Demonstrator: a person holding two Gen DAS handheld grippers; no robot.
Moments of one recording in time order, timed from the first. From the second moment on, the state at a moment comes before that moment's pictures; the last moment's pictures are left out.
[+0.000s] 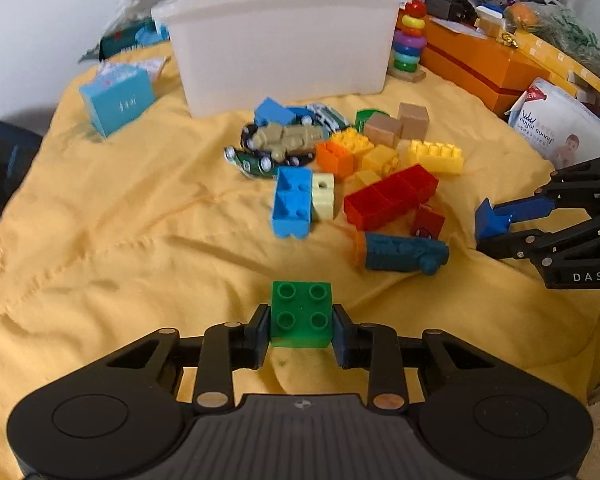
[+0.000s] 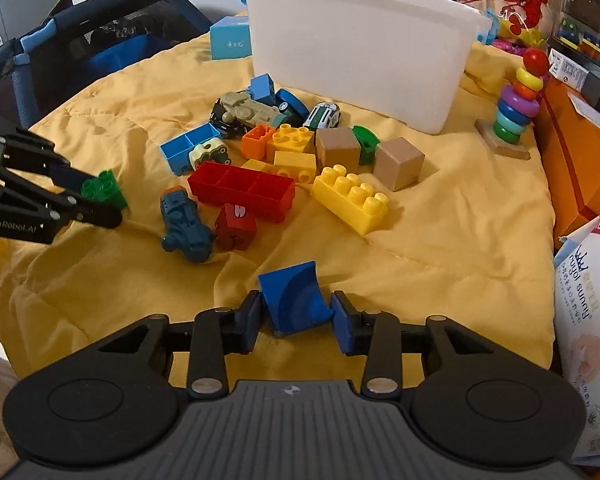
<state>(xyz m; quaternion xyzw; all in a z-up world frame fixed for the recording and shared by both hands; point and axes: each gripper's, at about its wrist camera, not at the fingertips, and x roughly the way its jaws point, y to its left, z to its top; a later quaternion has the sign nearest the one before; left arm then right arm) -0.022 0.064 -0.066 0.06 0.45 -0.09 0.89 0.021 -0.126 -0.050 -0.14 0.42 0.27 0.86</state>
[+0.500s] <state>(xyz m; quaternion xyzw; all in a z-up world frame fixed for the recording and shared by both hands) 0.031 0.066 0.060 0.10 0.29 -0.09 0.95 0.066 -0.127 0.045 -0.14 0.28 0.25 0.92</state>
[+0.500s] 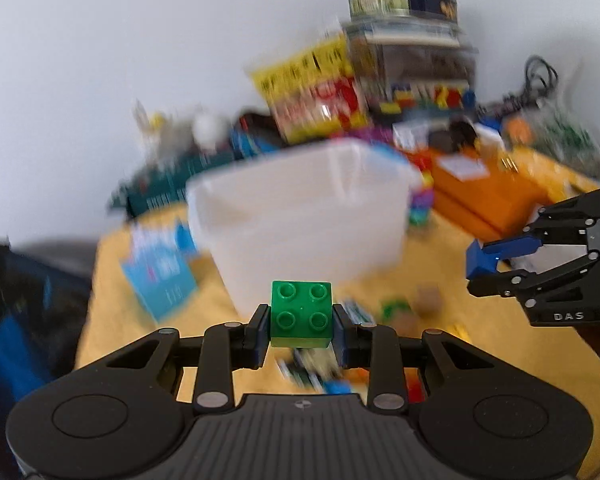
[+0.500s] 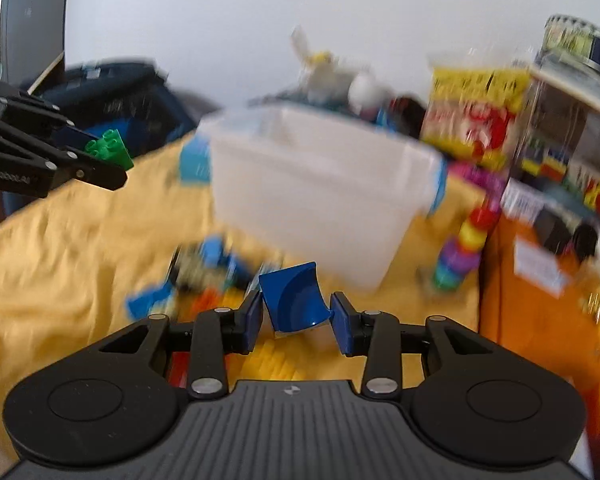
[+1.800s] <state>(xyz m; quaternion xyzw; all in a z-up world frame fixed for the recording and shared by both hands) 0.131 0.050 0.070 0.08 0.27 -0.06 0.96 0.177 -0.112 0.079 -0.06 0.25 0.23 0.94</state>
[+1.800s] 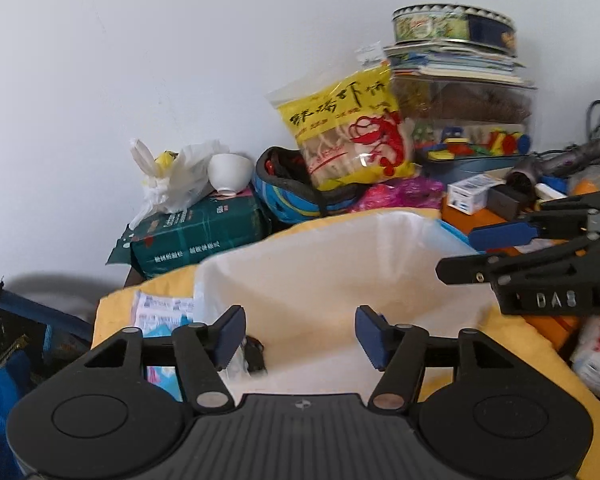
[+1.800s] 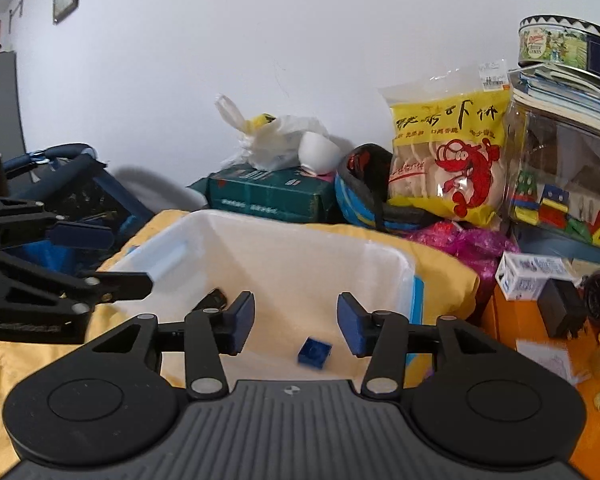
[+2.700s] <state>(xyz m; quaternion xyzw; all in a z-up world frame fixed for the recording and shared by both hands) 0.016 0.031 -0.044 0.08 0.41 -0.10 0.90 0.043 -0.120 -0.022 -0.14 0.34 0.31 0.87</state>
